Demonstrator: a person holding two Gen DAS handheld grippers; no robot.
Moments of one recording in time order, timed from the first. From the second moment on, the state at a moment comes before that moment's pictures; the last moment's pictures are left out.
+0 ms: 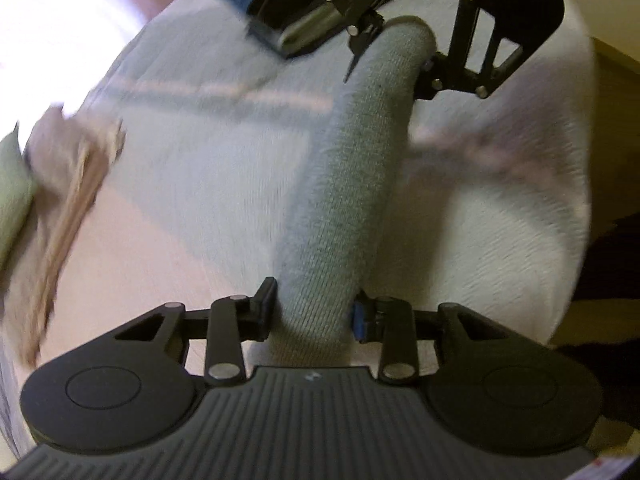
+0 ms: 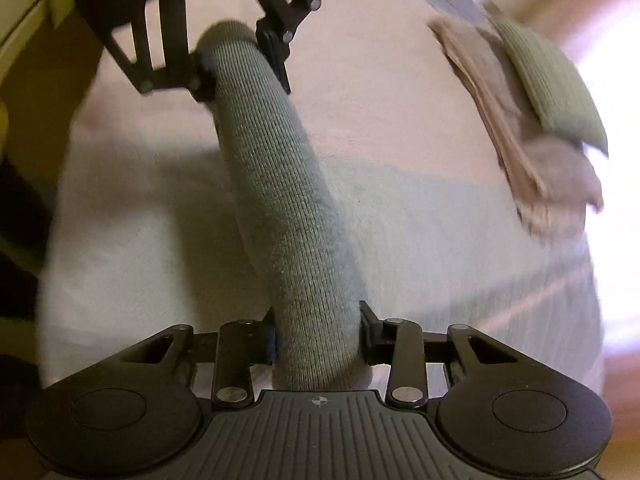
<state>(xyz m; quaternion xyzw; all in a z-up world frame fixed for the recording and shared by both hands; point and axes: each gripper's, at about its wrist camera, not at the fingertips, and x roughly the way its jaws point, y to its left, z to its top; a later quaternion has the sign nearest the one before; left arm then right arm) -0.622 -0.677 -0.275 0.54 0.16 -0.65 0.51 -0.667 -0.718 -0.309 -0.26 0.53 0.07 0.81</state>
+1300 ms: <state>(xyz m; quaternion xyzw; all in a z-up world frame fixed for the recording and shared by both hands) -0.694 -0.941 -0.124 0.56 0.02 -0.76 0.34 -0.768 -0.903 -0.126 -0.13 0.56 -0.09 0.81</state>
